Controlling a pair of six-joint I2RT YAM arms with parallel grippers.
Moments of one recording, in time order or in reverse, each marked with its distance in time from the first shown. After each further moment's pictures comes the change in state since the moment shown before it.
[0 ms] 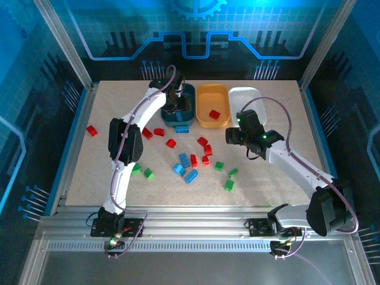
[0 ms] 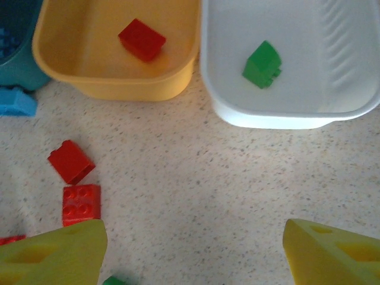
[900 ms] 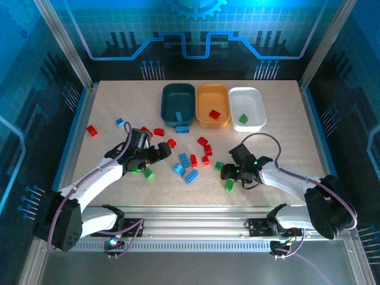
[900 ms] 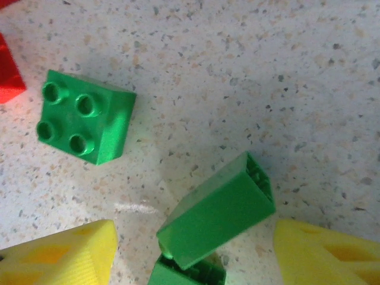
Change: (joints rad) left arm -0.004 -1.126 -1.522 0.589 0.090 -0.322; right arm 0.129 -0.013 -0.400 0.069 -0.251 0.363
